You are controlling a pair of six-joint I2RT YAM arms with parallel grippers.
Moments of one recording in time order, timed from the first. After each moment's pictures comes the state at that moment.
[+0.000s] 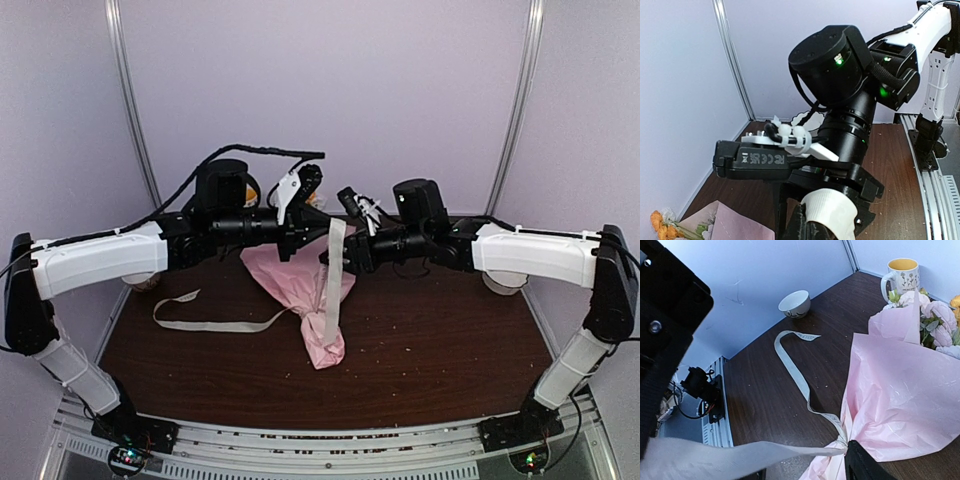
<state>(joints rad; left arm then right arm) -0.84 1.53 1.25 0.11 0.47 0.23 0.75 1.61 1.21 -0.03 -0.51 0.24</state>
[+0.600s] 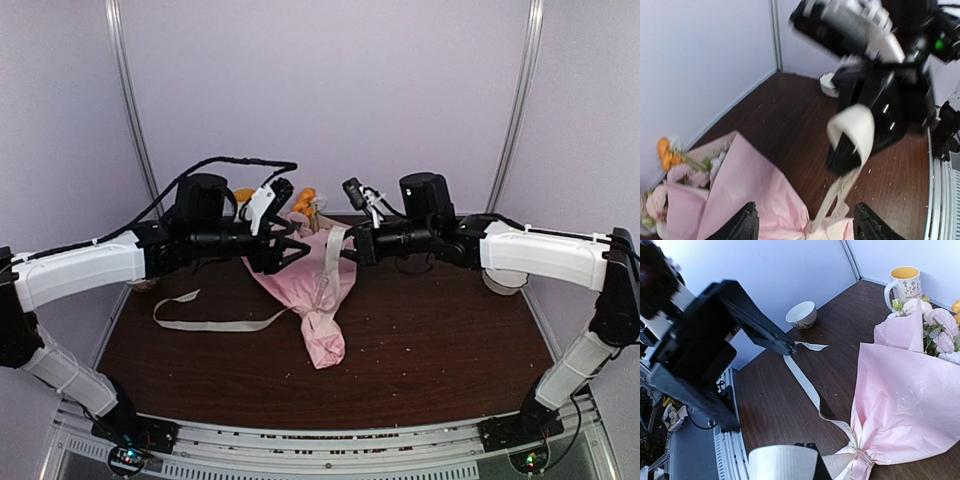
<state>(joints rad) -0.78 1.44 1.16 -0.02 0.38 0.15 0.76 1.59 1.22 0.00 -0.53 0.31</state>
